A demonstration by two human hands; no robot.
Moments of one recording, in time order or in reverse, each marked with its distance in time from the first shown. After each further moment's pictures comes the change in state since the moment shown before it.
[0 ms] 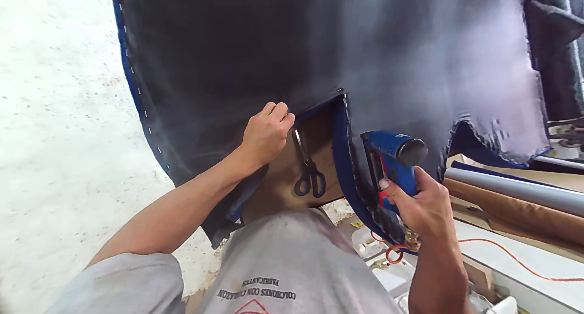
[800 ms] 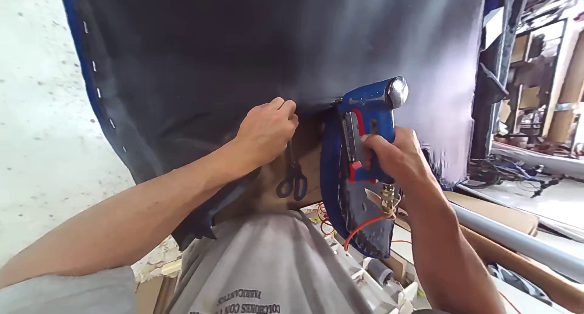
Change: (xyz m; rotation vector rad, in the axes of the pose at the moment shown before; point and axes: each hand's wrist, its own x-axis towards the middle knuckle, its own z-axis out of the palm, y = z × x) left_hand 0.002 0.000 -0.004 -0.064 -0.081 -0.034; right_hand 0.117 -0.094 0.015 0.028 -0.338 0.086
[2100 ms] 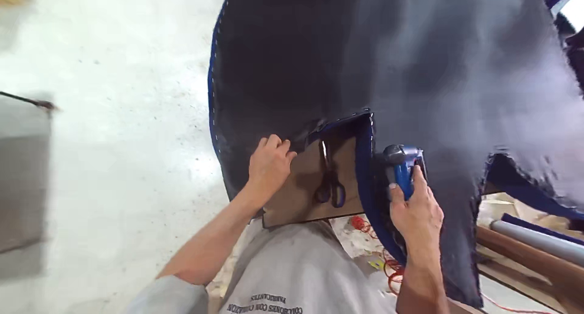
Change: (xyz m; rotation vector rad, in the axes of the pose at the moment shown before) left_hand -0.089 0.032 -0.020 0.124 0.057 -0.525; right_hand -0.089 0.121 0.066 -0.310 0.487 -0.107
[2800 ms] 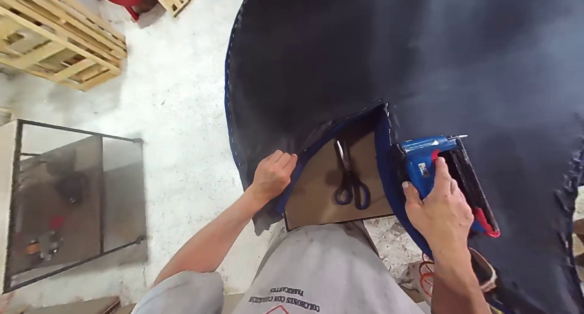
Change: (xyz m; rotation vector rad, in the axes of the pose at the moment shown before) left_hand -0.002 -0.036 0.000 0.247 0.250 0.590; right_hand 0.002 0.024 0.036 0.071 0.012 -0.040
